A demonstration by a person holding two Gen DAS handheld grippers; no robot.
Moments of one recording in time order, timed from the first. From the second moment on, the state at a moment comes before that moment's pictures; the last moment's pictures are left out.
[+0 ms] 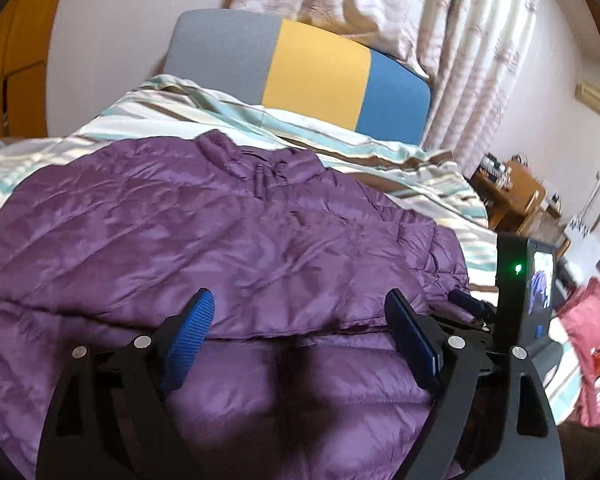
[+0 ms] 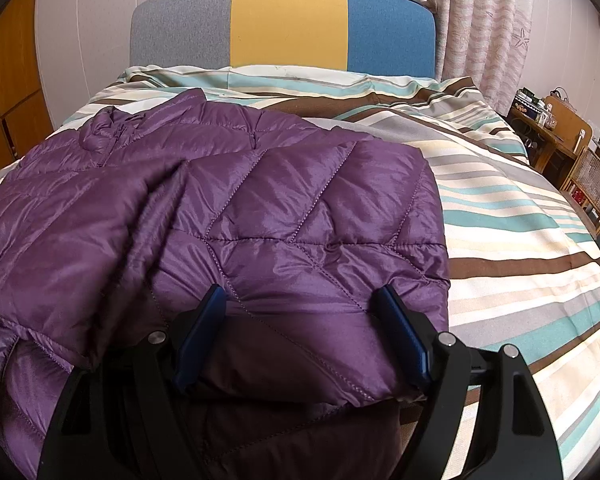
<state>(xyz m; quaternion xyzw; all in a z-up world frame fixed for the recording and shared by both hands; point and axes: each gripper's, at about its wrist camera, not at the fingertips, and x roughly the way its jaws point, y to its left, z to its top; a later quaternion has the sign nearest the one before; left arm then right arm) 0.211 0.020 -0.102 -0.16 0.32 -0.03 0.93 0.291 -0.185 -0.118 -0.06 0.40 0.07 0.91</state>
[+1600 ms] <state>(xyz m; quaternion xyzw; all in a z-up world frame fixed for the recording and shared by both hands) 0.297 0.125 -0.153 -0.12 0.41 0.15 0.89 0.306 -0.108 -0.117 -0.04 0.41 0.18 0.89</state>
